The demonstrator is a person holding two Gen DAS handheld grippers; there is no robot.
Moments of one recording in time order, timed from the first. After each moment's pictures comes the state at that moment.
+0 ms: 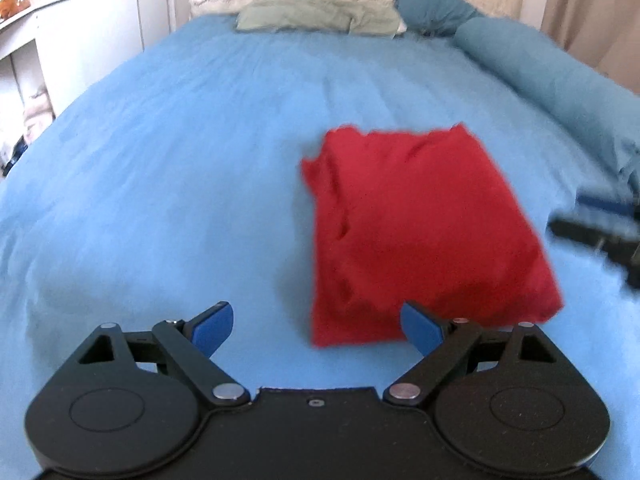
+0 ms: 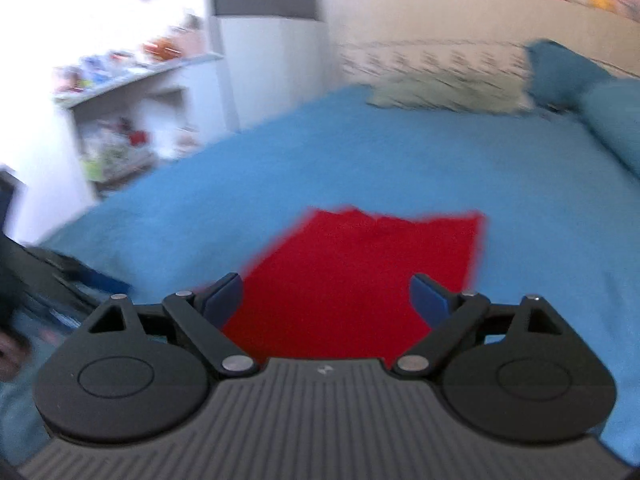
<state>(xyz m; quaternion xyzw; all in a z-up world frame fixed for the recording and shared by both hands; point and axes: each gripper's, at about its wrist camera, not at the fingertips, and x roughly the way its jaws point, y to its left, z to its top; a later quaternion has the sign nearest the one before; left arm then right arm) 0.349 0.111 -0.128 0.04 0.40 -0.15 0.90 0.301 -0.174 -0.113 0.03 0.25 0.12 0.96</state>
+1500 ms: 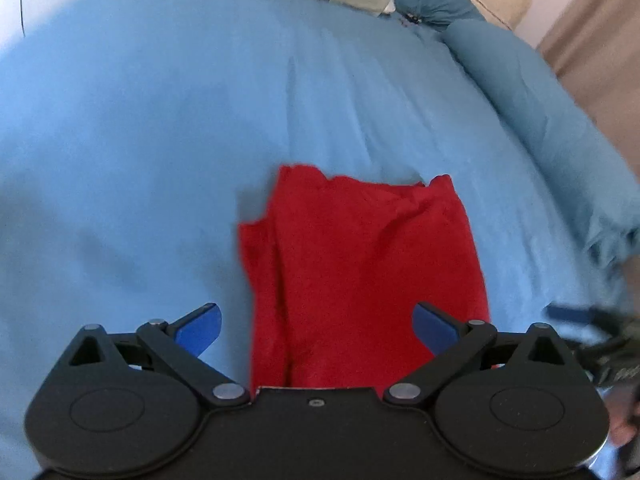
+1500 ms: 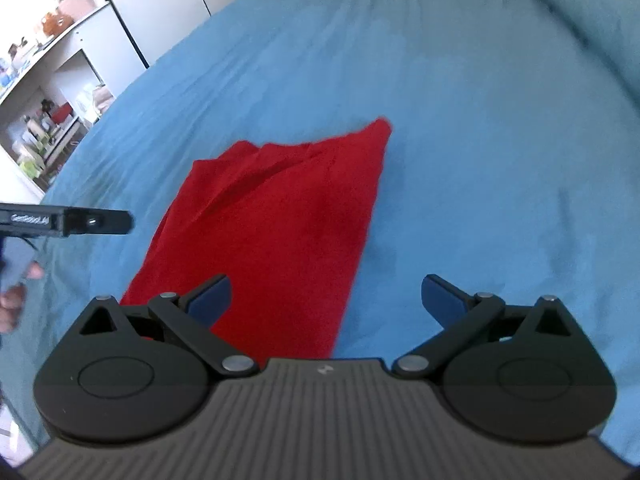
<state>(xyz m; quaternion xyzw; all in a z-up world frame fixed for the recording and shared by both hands) 0.518 0.084 -0.132 -0.08 0.51 -0.23 0.83 0.399 -0.258 -0.111 0.11 0.45 0.07 0.88</state>
